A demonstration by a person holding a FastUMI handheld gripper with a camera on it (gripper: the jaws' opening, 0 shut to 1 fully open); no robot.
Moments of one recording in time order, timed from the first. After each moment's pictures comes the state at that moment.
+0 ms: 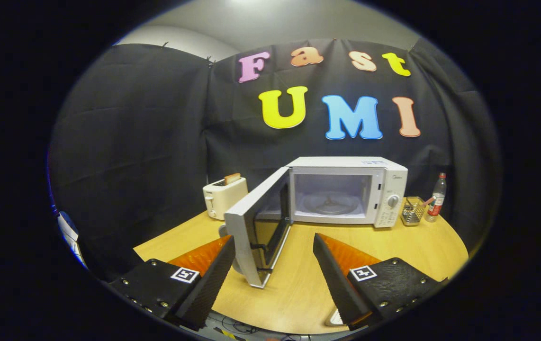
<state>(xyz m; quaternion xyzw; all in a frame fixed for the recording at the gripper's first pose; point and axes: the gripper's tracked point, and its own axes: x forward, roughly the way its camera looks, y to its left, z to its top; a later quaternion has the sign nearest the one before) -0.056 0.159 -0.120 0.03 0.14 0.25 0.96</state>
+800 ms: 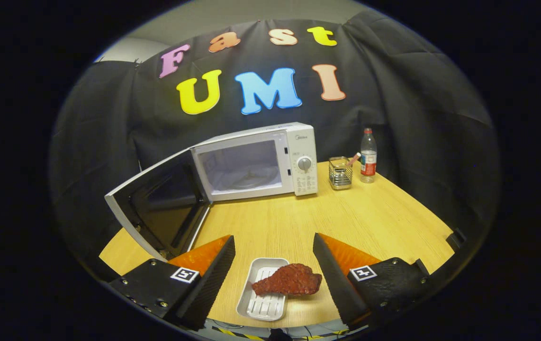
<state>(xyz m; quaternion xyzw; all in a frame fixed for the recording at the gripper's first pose) -0.010 -0.004 -0.199 0.10 0.23 0.09 0.96</state>
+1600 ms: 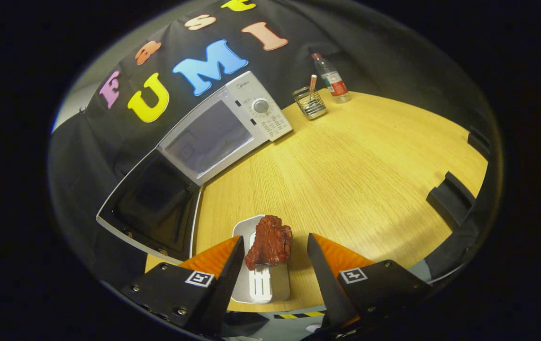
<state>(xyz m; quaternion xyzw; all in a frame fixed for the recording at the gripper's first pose) -0.030 -0.018 -0.281 0.30 0.35 0.08 0.88</state>
